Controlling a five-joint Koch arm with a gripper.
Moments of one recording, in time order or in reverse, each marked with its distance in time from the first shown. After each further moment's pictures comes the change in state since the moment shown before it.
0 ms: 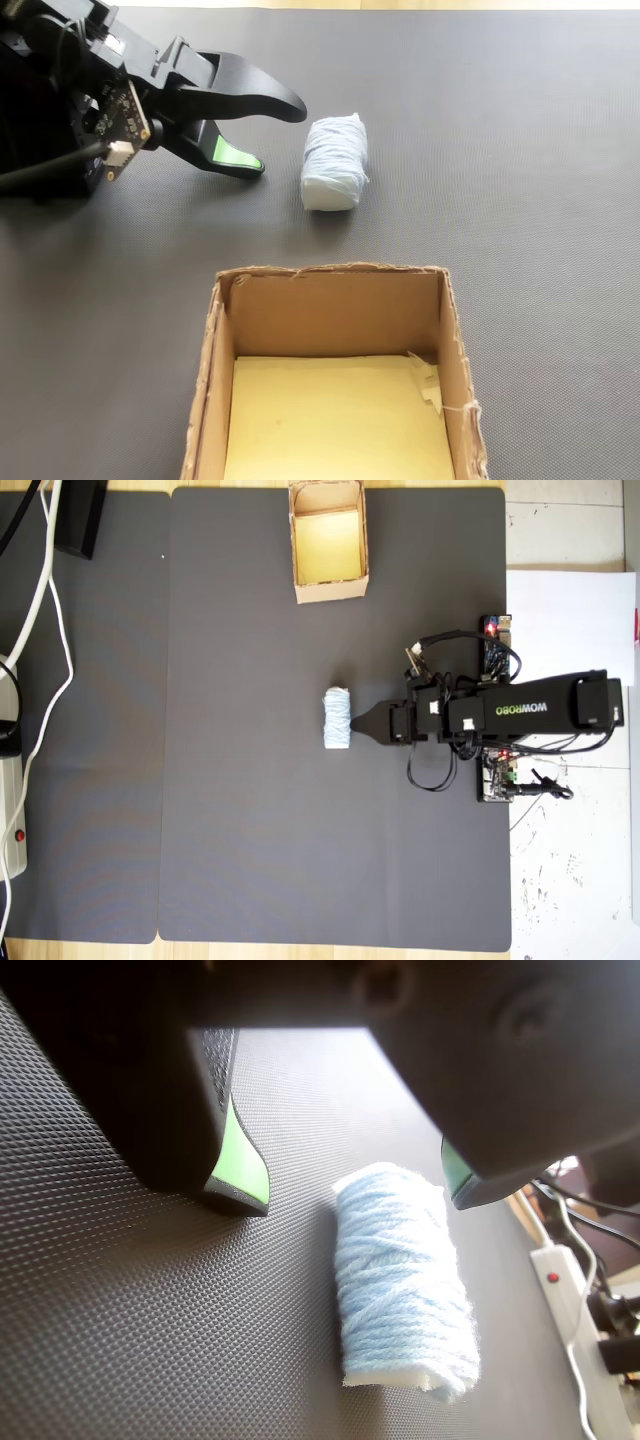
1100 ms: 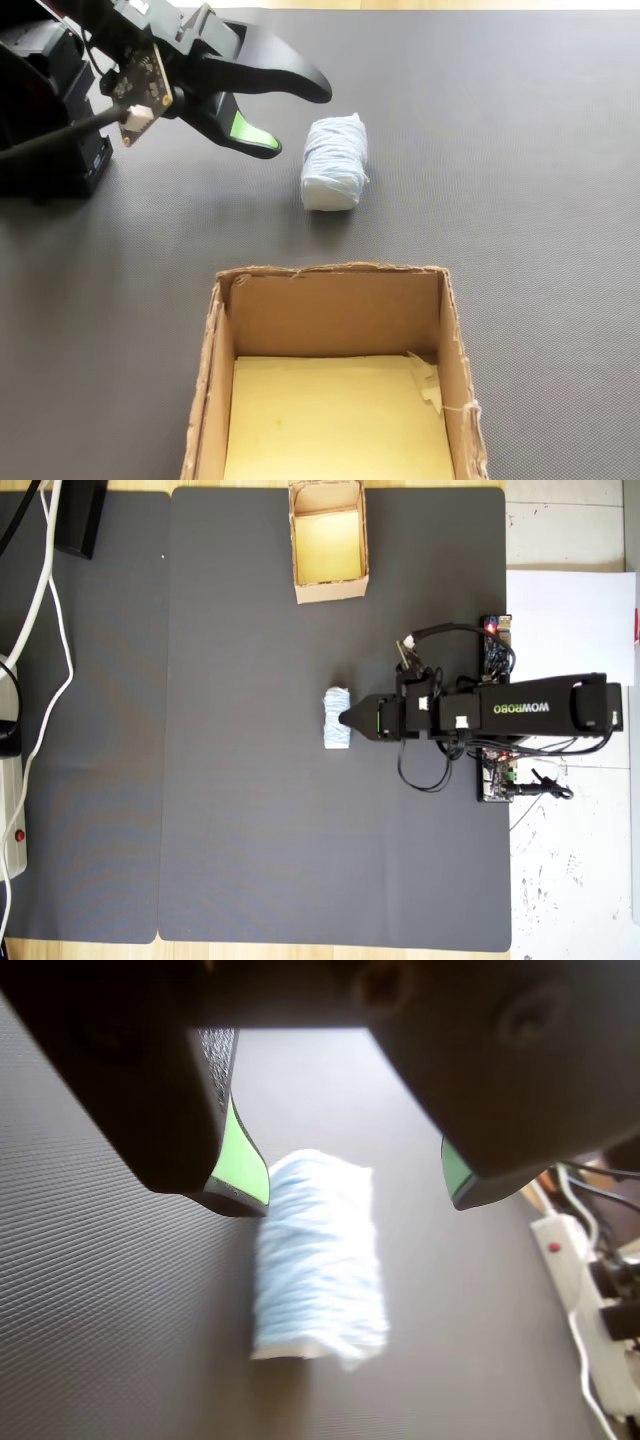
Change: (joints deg) arm 2.6 -0.7 -19.8 20.1 -0.3
